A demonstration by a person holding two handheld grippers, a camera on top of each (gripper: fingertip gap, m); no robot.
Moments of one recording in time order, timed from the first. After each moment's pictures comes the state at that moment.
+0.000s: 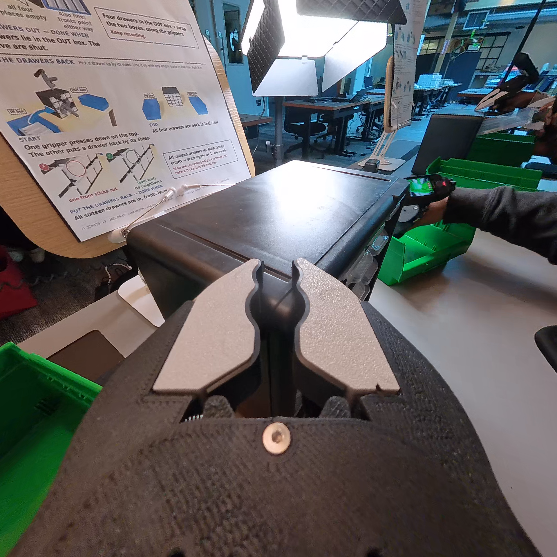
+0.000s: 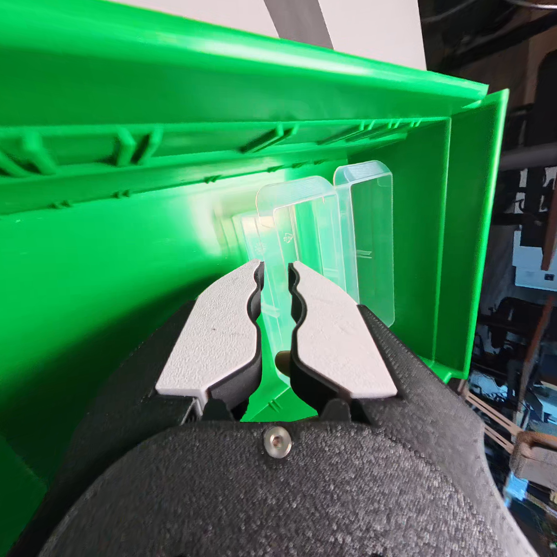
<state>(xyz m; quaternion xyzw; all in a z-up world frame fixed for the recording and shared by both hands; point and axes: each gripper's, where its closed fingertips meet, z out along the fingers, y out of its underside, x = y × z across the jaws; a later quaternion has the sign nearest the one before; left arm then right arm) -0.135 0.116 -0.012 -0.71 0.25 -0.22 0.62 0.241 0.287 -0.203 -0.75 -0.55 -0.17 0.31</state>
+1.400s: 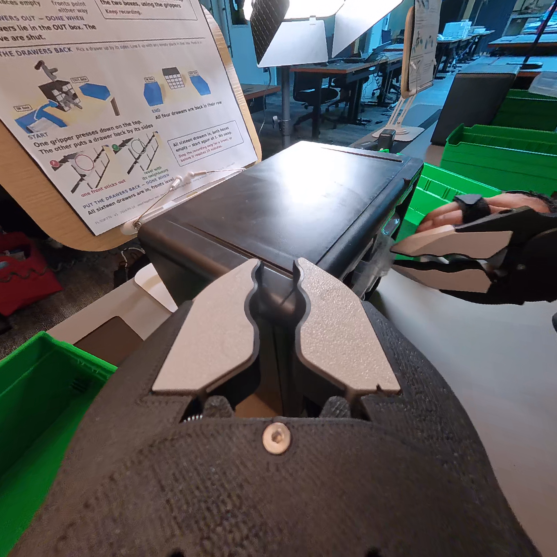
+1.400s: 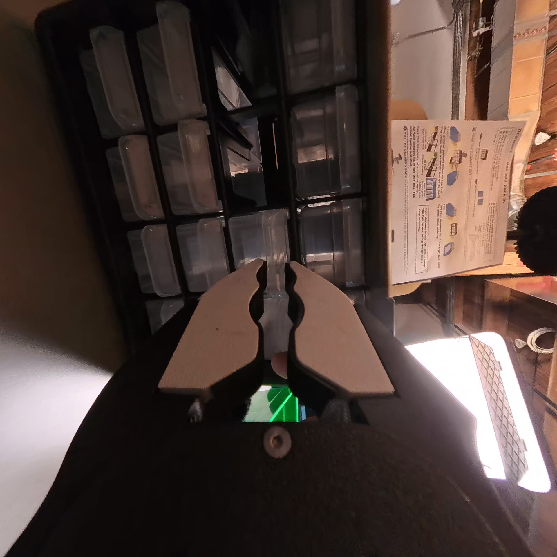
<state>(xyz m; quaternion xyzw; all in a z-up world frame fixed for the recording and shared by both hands) -0.139 0.115 -0.012 -0.74 0.26 -0.18 0.60 -0.003 0.119 -0.085 -0.40 -0.65 -0.24 0.61</state>
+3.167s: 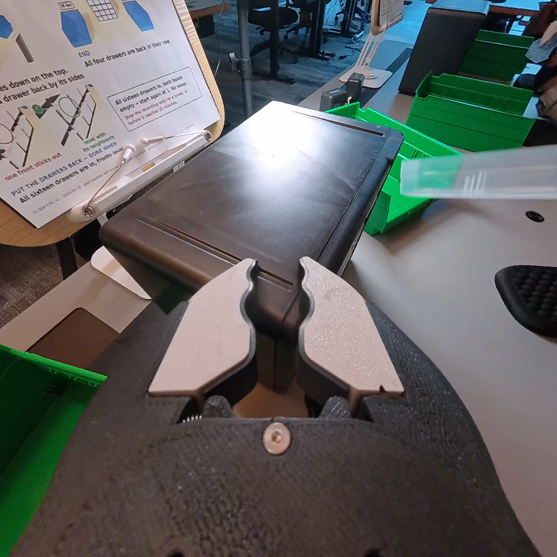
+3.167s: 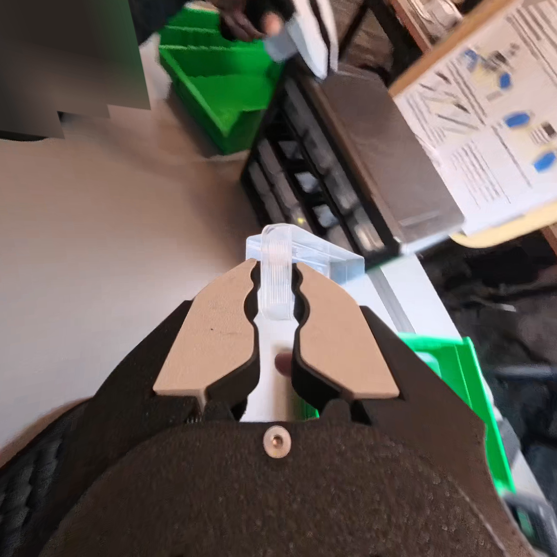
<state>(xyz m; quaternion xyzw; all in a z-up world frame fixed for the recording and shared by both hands) -0.131 0.119 -0.015 -0.77 0.32 -0.22 0.50 0.103 0.010 -0.007 -0.61 -0.63 0.14 0.46</state>
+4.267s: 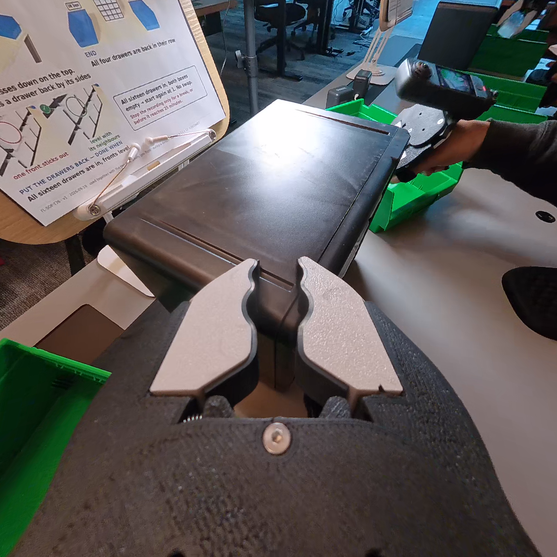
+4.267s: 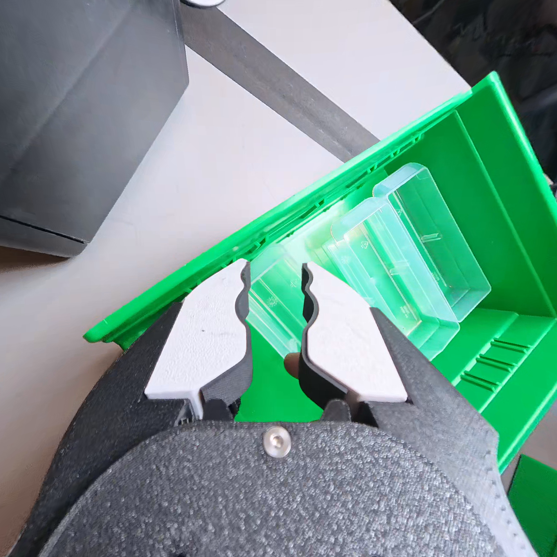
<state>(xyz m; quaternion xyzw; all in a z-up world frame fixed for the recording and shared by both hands) -0.131 0.119 -0.015 -0.78 0.31 -0.21 0.50 0.188 0.240 -0.163 -0.86 -0.40 -0.01 0.32</state>
